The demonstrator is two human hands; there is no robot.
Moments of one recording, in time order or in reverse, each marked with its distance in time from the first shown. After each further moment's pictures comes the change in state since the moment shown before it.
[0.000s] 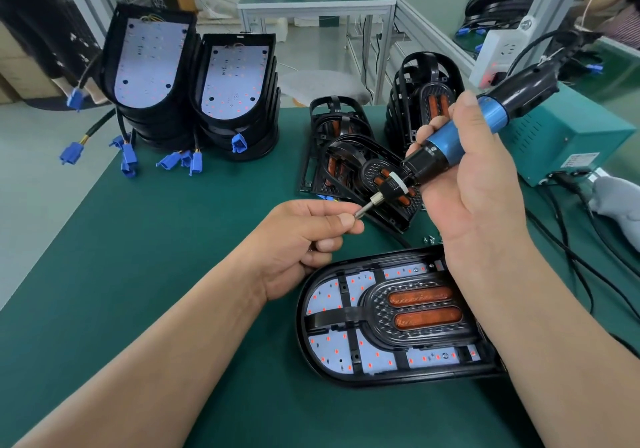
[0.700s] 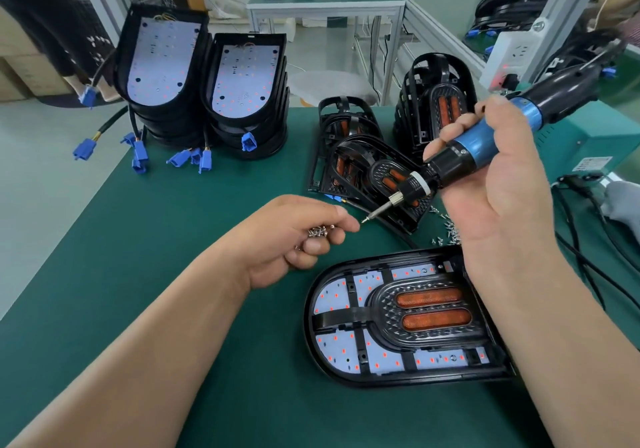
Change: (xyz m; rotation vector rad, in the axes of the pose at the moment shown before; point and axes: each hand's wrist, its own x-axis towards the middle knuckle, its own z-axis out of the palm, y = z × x) left_hand -0.012 0.023 -0.013 0.240 -0.018 -0.109; right_hand -0.006 -0.012 -0.001 0.115 -0.003 0.031
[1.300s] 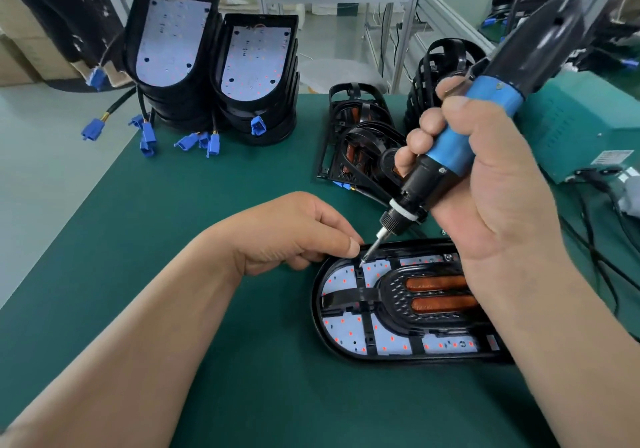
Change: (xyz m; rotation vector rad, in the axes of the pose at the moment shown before) left_hand -0.011 -0.004 -0.008 0.413 -0.152 -0.026; right_hand -0.032 0.011 0.017 -0.208 -0.354 0.093
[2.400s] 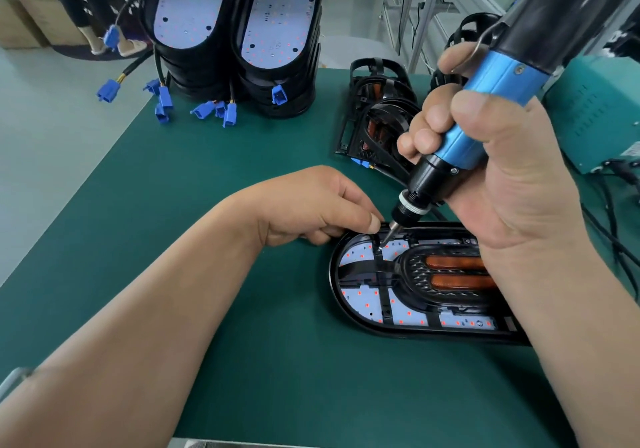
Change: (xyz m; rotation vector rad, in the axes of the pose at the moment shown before) left_hand 0.003 -0.002 0.002 -0.030 0.011 0.006; right_hand -0.008 0.009 0.009 -0.188 -0.275 -0.077
